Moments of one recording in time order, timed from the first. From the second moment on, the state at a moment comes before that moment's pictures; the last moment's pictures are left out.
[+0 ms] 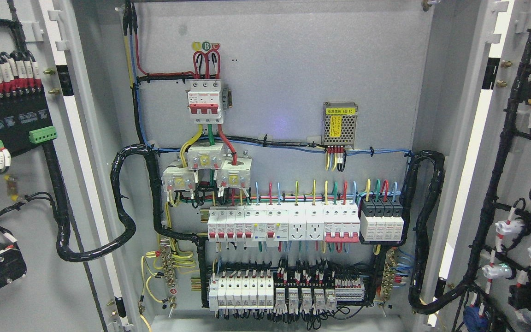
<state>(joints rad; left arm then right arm) 0.22 0.39 0.46 -1.62 0.54 -0.77 -0.25 0.35 -0.46 -0.20 -1.99 -0.67 -0.63 0.35</state>
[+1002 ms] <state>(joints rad) 0.06 0.49 0.48 -1.39 0.55 -0.77 -0.25 0.40 -0.46 -0.25 -1.99 -0.70 -0.64 0.35</state>
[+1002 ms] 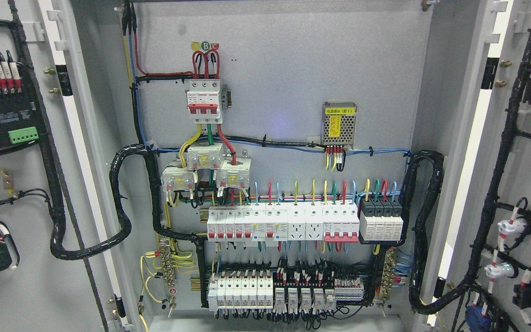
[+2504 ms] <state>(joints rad) 0.00 0.54 0.48 -1.33 0.56 -0.68 -0.25 0.44 -0.44 -0.29 -1.99 -0.73 -0.65 0.35</state>
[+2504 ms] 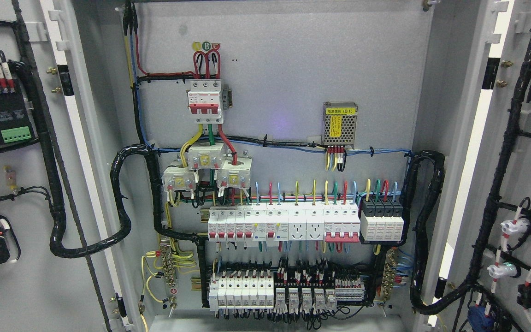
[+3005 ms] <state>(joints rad) 0.10 0.53 0.48 -1.44 0.59 -0.68 -0.25 0.44 -0.44 -0.29 -1.99 -0.74 -0.66 0.35</state>
